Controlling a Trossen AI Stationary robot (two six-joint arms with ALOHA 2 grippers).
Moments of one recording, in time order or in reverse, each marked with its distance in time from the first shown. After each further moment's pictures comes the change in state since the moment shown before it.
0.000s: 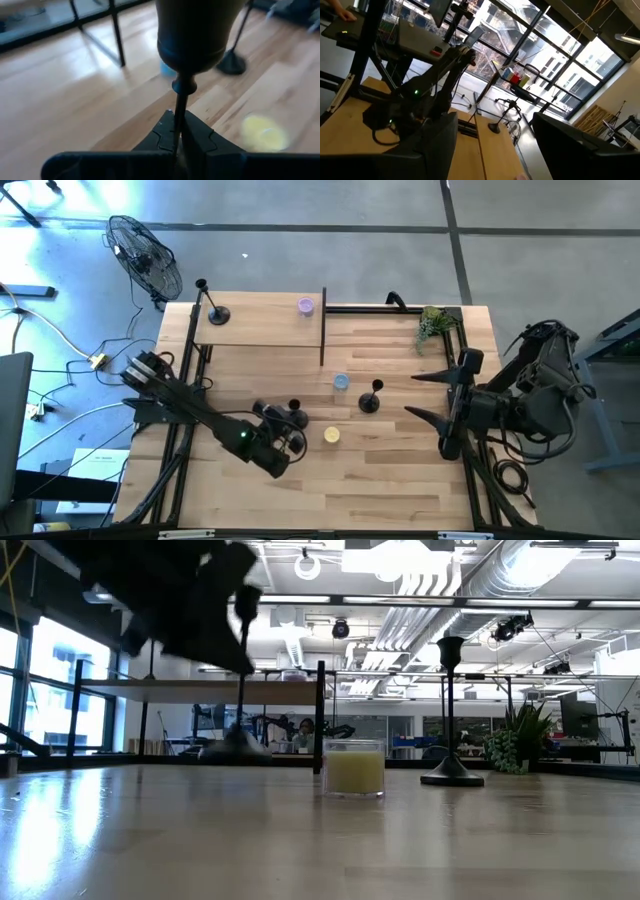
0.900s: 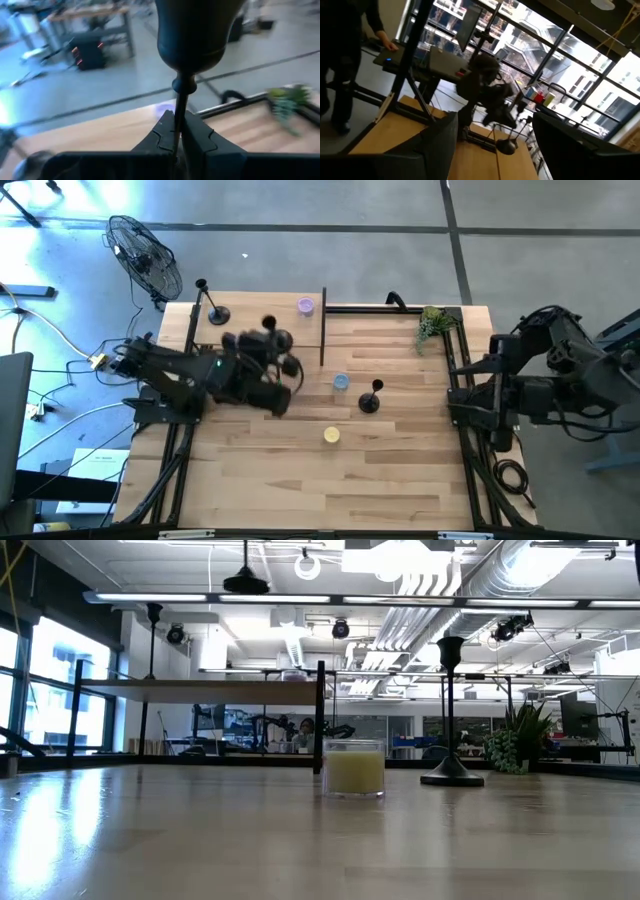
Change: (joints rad) left arm 0.281 -0.123 0.706 -1.021 -0.257 -0.180; right arm 0.199 -0.153 0.000 -0.079 0.010 0.000
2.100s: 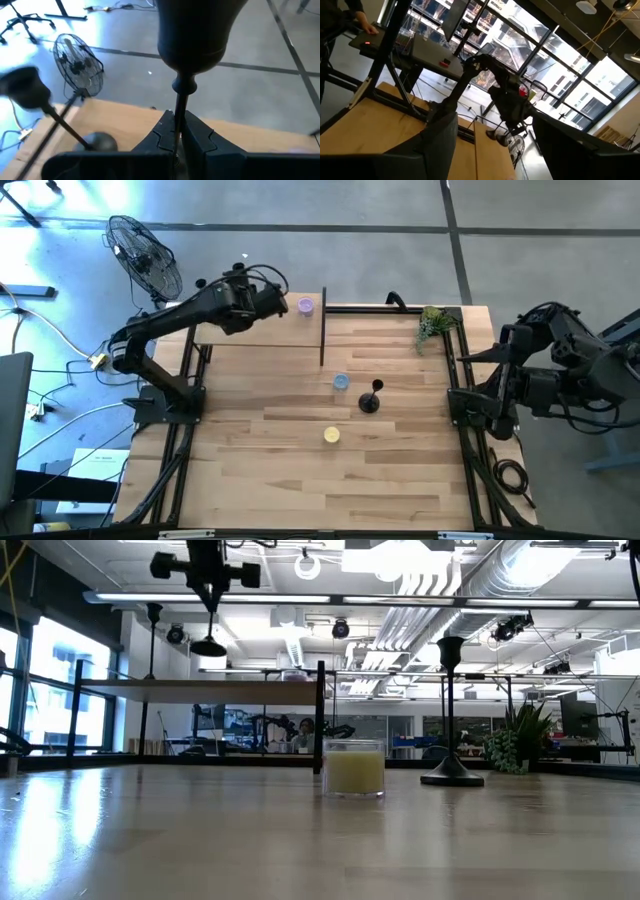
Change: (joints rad) left arm 0.605 -0.057 -0.113 0.119 0.273 0.058; right arm 0.036 -0.030 0.000 -0.057 0.124 -0.063
